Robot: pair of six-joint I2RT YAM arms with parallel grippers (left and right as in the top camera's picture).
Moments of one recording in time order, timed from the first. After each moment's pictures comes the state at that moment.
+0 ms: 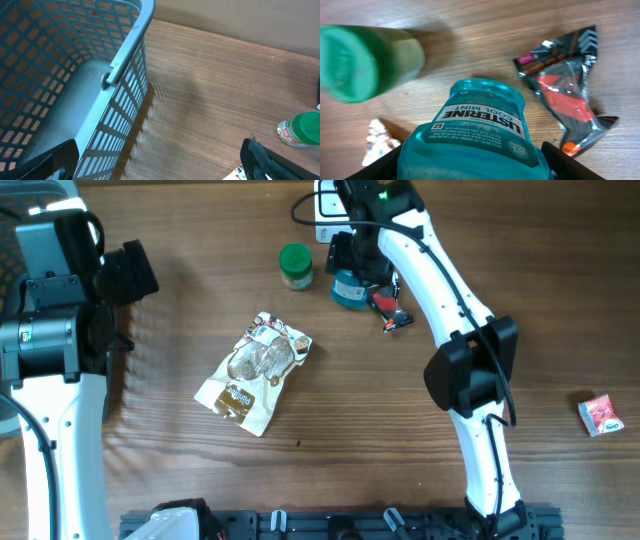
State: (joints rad) left arm 0.09 1.33 1.57 -0.97 -0.28 -0.13; right arm 0.43 2.40 2.42 -1.38 -0.06 0.61
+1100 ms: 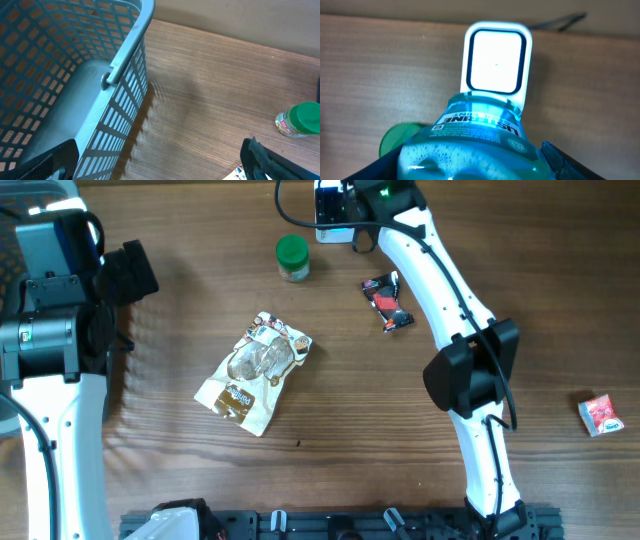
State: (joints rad) left arm 0.09 1.33 1.57 -0.97 -0.28 -0.13; right arm 0.44 2.39 2.45 -0.92 0.10 0.24
